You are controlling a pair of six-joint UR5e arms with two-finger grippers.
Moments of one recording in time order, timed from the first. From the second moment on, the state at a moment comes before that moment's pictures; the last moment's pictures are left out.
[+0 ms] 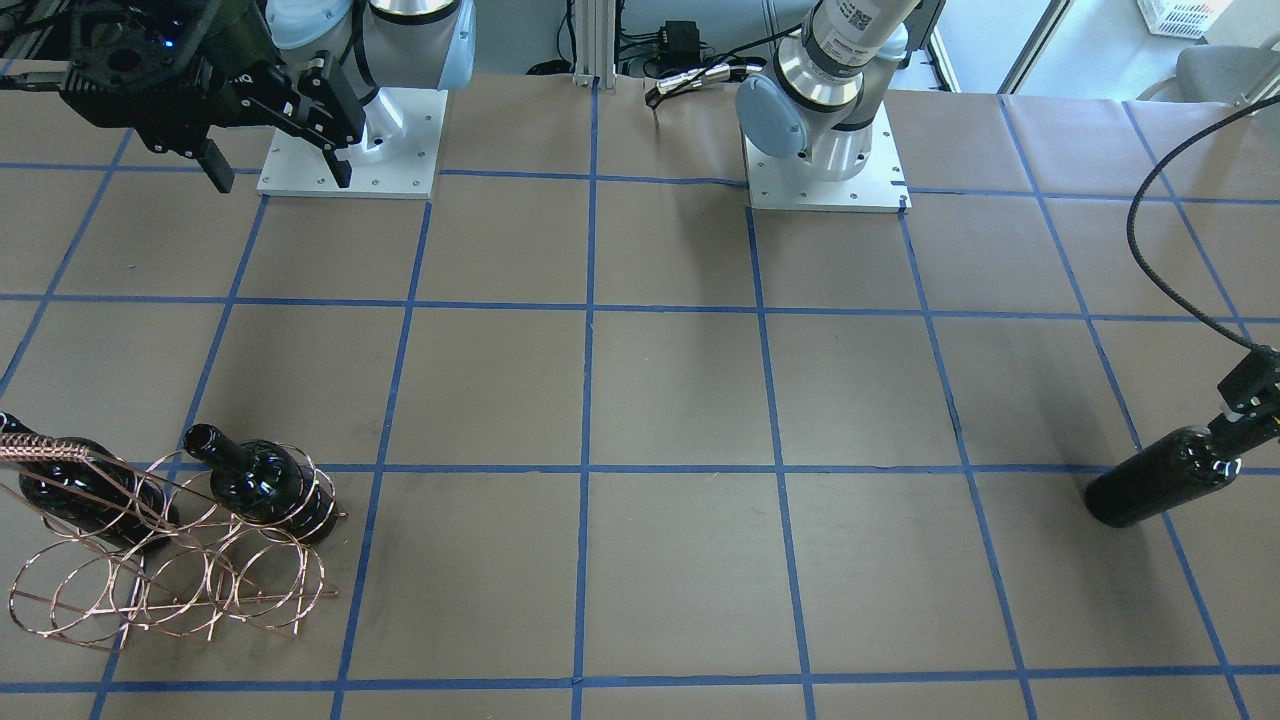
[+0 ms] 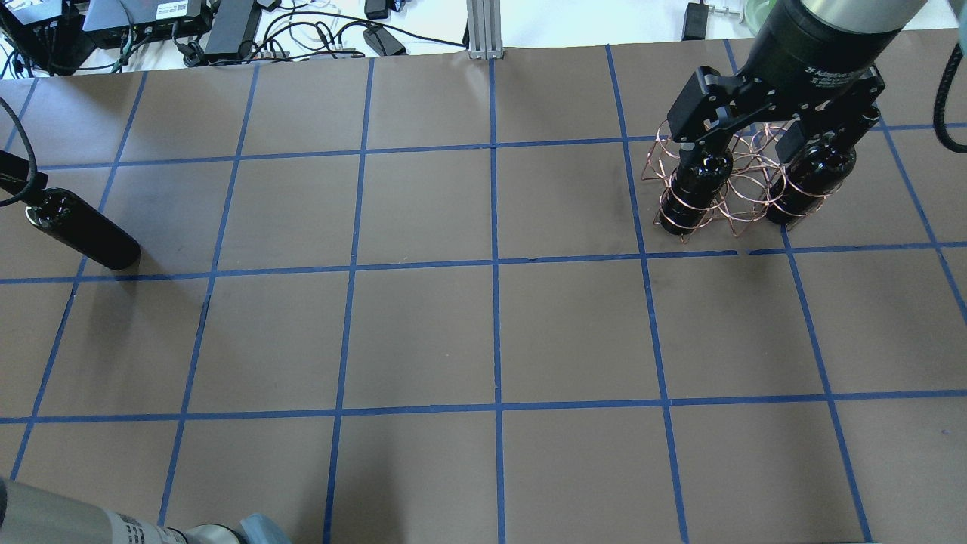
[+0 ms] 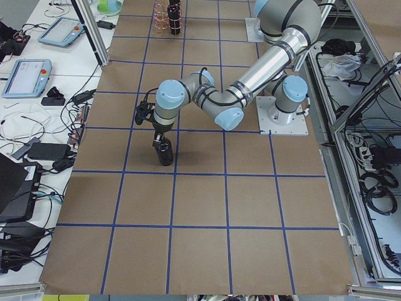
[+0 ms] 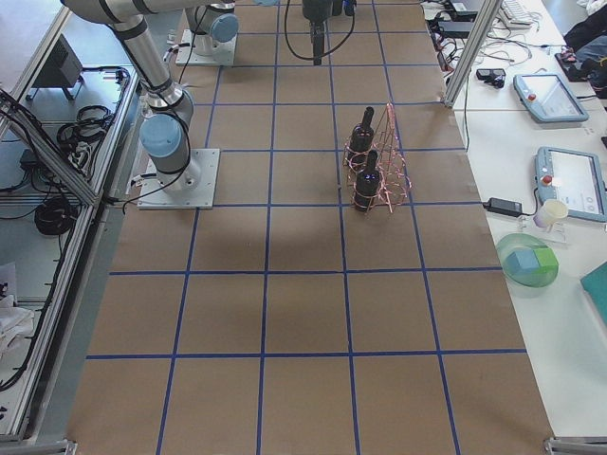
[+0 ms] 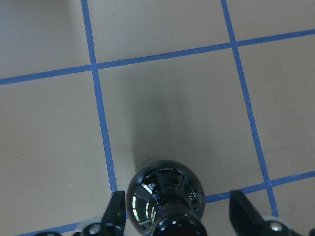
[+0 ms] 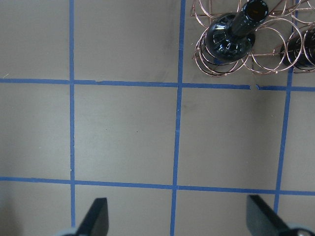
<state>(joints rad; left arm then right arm) -0.83 -1.88 -1.55 -1.17 1.31 0.89 1.56 -1.65 1.50 -1.46 -1.52 -0.06</state>
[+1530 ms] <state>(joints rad) -0.83 -1.87 -1.55 -1.21 1.34 0.88 1.56 -1.65 1.50 -1.46 -1.52 -0.06</state>
